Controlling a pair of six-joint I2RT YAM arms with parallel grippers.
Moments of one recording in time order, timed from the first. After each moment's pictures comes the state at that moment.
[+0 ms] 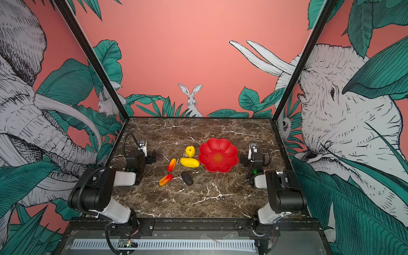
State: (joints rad) left arm -0.07 1.57 0.42 0.78 -0.15 0.13; right arm 0.04 1.56 0.38 0.78 0.14 -0.08
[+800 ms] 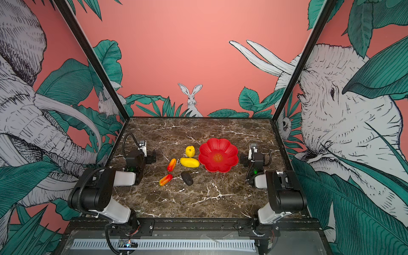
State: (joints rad) left arm -0.06 1.57 0.42 0.78 -0.14 0.13; right arm 0.03 1.56 0.38 0.77 0.13 -0.08
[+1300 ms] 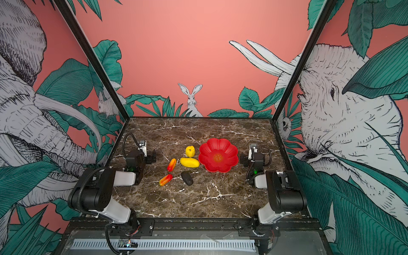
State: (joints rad) left arm -0.06 1.56 0.42 0.77 -0.15 0.13; right arm 0.03 1.55 0.38 0.76 0.13 -0.07
